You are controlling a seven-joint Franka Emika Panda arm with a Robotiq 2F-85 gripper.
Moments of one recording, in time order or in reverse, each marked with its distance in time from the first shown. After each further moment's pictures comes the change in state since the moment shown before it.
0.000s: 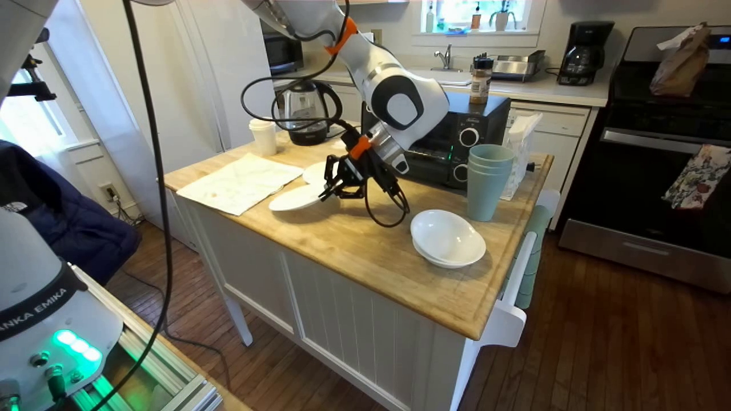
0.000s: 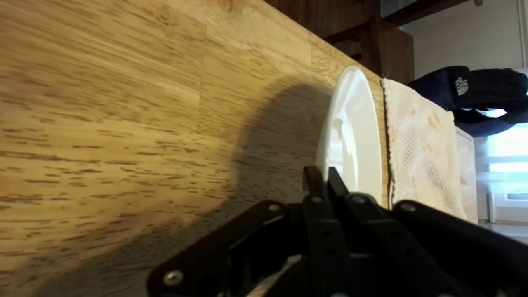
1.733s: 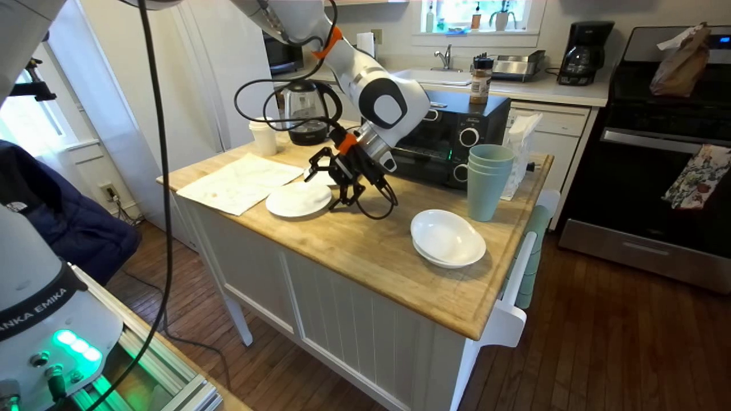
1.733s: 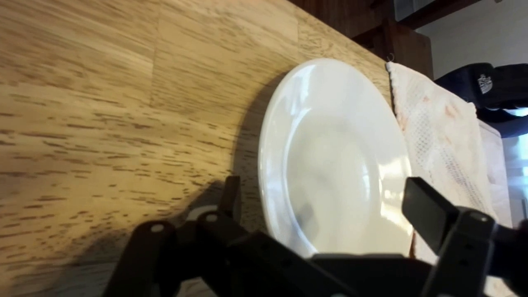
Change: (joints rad) arm 0.064 0.016 0.014 -0.001 -0.023 0.038 0.103
